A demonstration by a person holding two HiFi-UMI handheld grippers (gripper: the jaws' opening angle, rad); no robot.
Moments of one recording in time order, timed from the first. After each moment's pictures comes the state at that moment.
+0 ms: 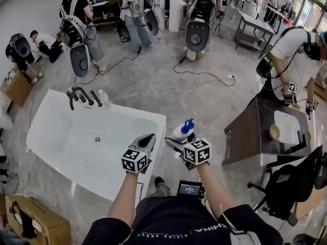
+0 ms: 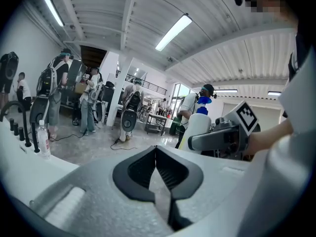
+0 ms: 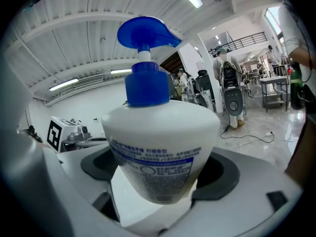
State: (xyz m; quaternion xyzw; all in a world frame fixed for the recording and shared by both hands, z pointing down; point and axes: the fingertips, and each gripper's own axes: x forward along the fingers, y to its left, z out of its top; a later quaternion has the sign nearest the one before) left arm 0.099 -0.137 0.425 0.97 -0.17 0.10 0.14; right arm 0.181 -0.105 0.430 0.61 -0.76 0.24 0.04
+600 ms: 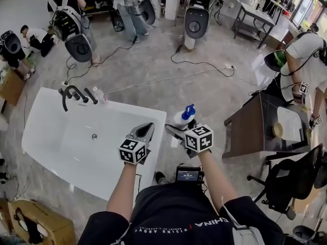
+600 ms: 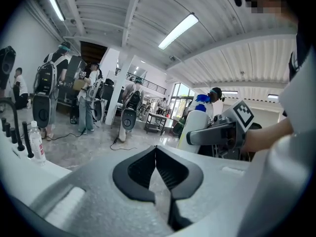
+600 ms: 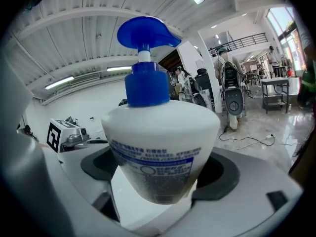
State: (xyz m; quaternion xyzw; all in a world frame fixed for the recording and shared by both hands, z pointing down) left arm 0.114 -0.222 0.434 0.97 -0.16 0.10 0.15; right arm 0.203 -0.193 0.430 0.61 -0.75 0.24 0.06
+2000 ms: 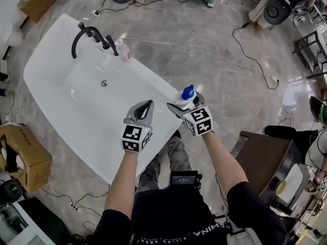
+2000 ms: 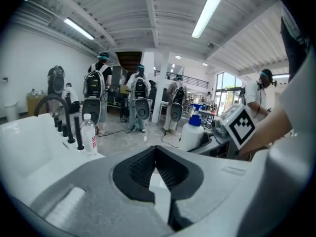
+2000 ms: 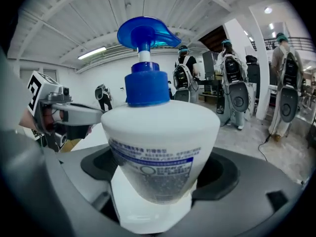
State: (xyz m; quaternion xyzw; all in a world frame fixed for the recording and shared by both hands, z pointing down) left arm 0.068 -0.372 0.534 0.88 -0.42 0.15 0.15; right arm 0.169 -0.393 0.588 0.44 -0.86 0.18 0.21
